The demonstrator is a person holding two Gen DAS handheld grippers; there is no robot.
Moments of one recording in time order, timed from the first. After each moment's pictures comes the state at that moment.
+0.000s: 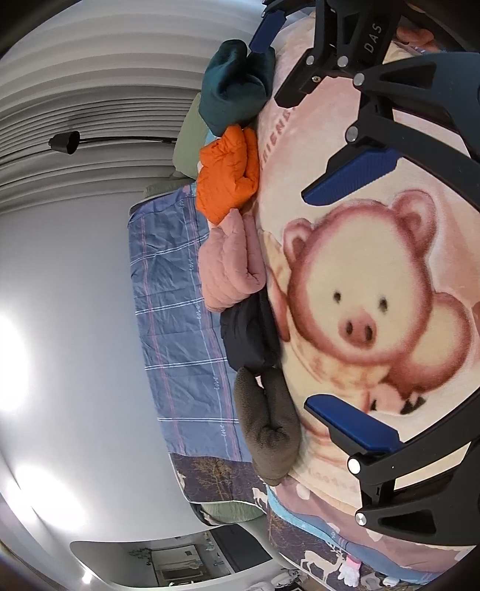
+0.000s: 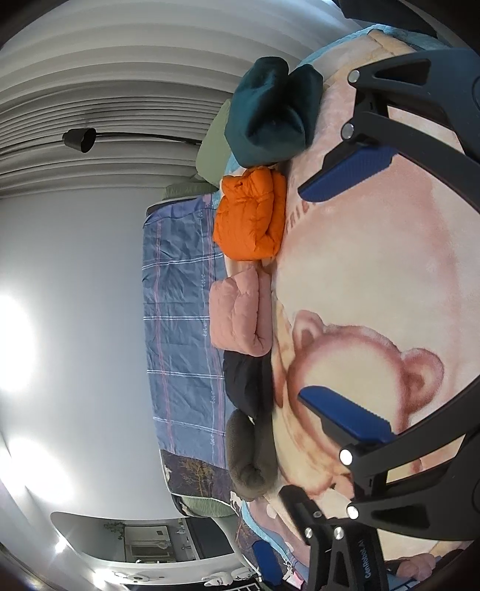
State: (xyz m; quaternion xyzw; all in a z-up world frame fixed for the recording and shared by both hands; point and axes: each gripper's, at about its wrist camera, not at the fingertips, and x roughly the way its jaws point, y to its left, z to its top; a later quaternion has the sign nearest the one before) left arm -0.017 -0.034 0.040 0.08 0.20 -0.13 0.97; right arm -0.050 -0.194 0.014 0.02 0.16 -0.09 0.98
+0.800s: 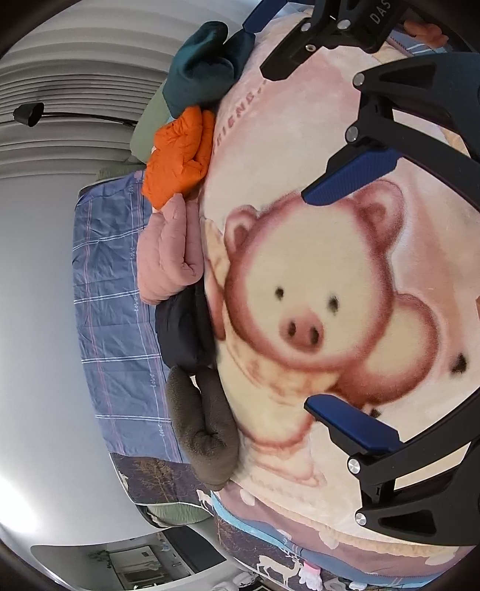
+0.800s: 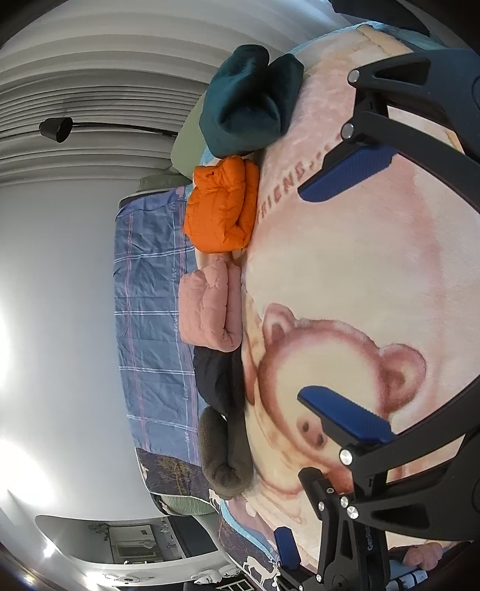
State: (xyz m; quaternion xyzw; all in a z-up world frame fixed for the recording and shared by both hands) left arm 0.014 -0.031 0.001 0.07 0.32 -0.11 0.94; right arm -0.032 -0.192 -0.004 0.03 0.22 -0.08 0.97
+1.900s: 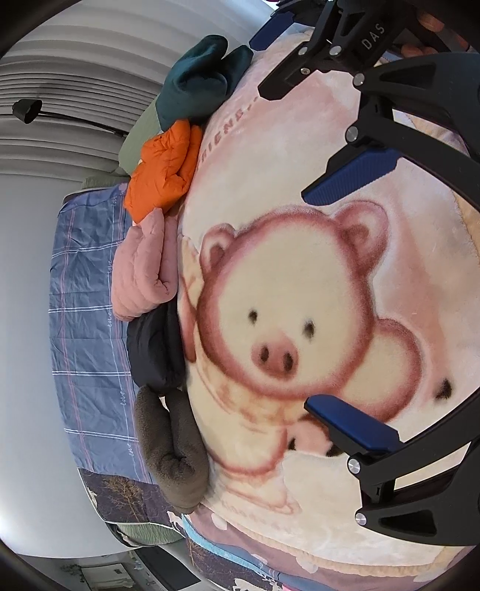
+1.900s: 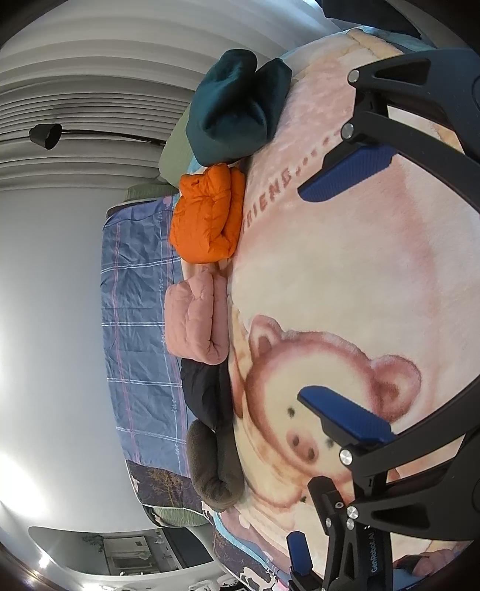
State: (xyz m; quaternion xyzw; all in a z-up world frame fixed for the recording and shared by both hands) left arm 0.022 -0.034 -0.012 0.03 0.37 -0.14 0.92; right arm -0.024 -0.195 -0.017 0.03 0.24 -0.11 0.96
